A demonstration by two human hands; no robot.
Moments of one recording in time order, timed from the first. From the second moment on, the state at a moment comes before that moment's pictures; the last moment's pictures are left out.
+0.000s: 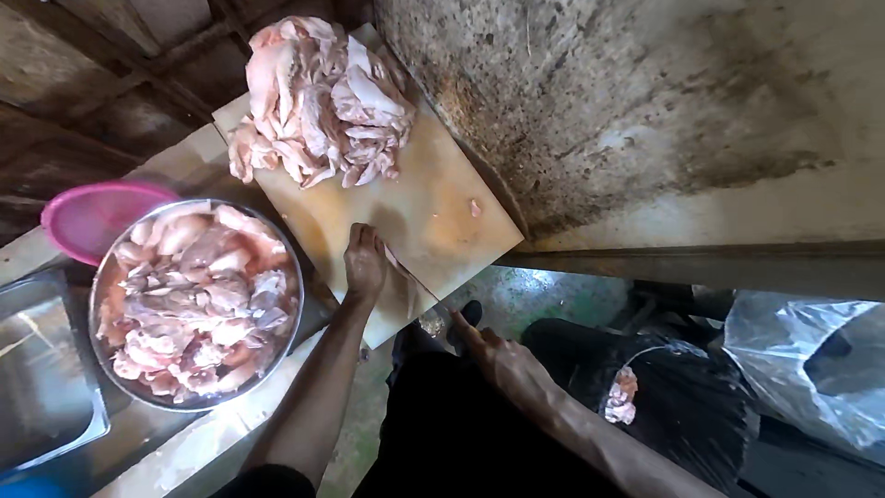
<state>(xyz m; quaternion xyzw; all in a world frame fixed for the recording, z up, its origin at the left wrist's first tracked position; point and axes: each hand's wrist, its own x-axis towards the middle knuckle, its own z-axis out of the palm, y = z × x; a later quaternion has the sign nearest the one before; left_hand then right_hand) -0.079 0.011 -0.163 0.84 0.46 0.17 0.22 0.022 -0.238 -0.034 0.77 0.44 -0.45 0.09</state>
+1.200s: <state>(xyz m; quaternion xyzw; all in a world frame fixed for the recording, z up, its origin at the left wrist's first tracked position) -0.059 0.008 -0.119 0.93 0.26 -0.16 0.21 0.060 -0.387 -0.075 0.85 0.39 -0.27 -0.23</state>
